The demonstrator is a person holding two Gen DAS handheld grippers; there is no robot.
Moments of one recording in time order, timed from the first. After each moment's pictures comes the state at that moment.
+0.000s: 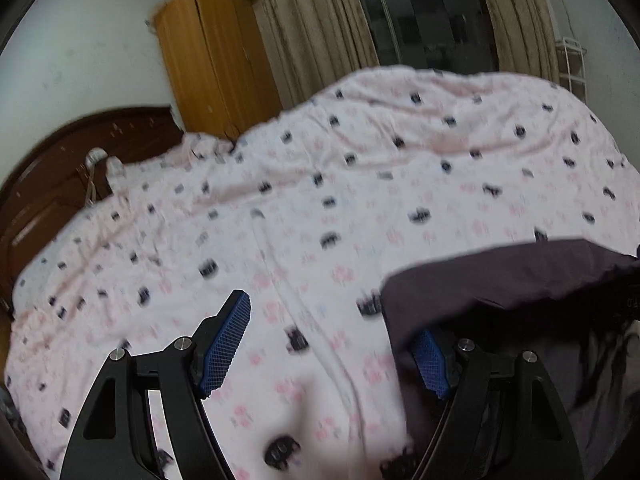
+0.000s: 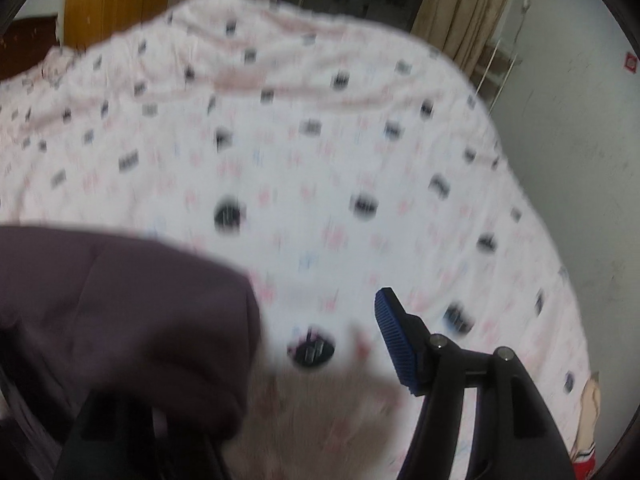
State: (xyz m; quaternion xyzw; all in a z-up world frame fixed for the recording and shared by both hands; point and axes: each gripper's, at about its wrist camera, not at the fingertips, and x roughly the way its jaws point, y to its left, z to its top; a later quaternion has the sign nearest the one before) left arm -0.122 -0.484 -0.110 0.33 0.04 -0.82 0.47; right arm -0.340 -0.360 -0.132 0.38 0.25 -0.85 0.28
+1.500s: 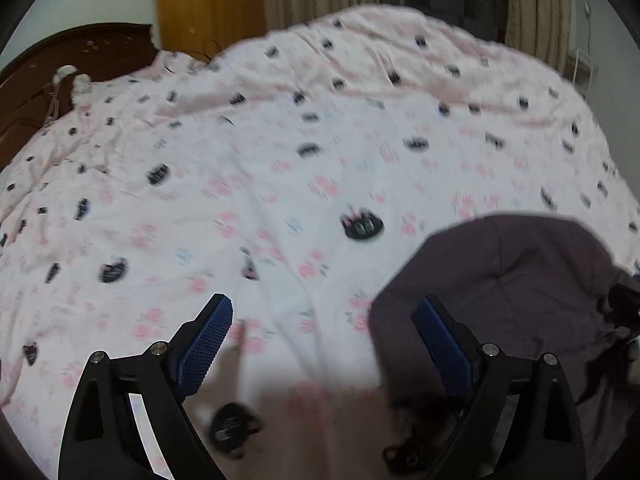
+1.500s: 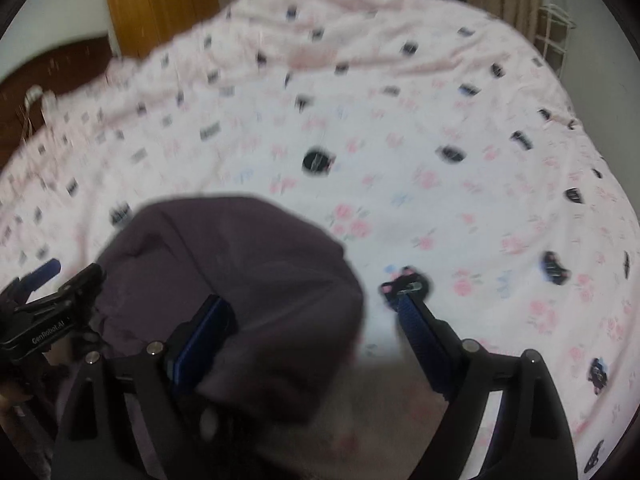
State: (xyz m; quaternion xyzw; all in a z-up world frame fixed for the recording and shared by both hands) left arm -0.093 -0.511 -0.152 0.34 0.17 -0.83 0.42; right arm -0.315 -0.327 -0.142 0.41 0.15 -0.79 0.43
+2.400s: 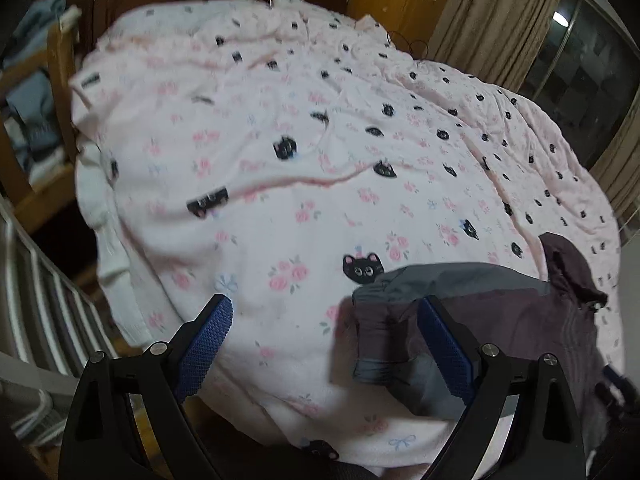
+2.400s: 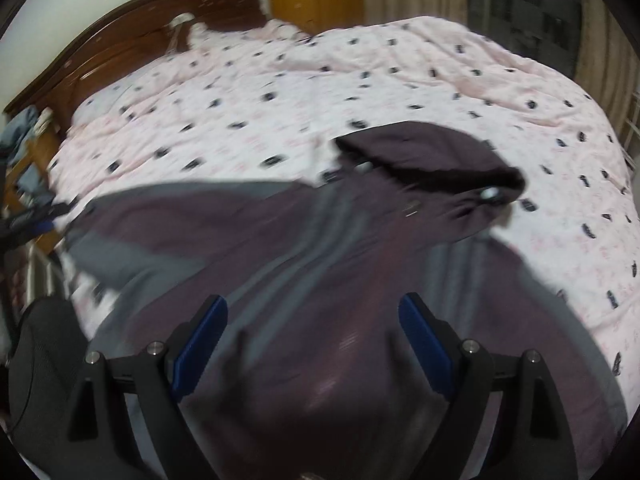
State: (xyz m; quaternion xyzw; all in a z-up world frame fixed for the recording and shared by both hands) left arm 0.287 -0.471 -0.153 0.27 0.39 -0.72 0.51; right arm -0.057 -0.233 -0.111 0.35 0.26 -0.69 0.59
